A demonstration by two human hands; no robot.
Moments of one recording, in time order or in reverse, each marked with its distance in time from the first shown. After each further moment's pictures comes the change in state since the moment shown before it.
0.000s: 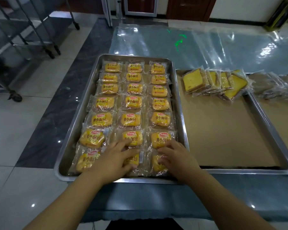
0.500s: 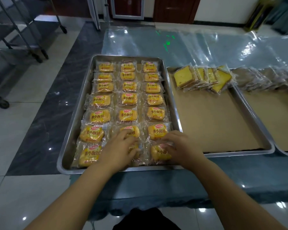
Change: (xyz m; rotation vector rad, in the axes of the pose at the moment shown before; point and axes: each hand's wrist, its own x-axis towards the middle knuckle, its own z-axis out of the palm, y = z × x) left_hand 0.000 0.019 -0.007 -0.087 0.190 0.009; right_hand -0.023 -0.019 -0.030 0.110 0.165 0.052
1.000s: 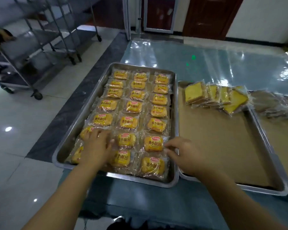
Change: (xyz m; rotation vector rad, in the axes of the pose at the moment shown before) left_hand -0.002 -0.001 -0.004 0.050 0.325 -0.520; right_hand 0.029 0.044 -0.041 0.052 -0.138 -0.189
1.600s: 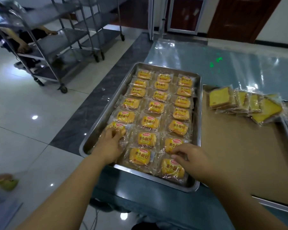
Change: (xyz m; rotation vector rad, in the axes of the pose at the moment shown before) left_hand 0.005 -0.046 -0.007 0.120 -0.328 -0.054; right_hand 0.016 -0.017 0.025 0.042 -0.135 -0.014
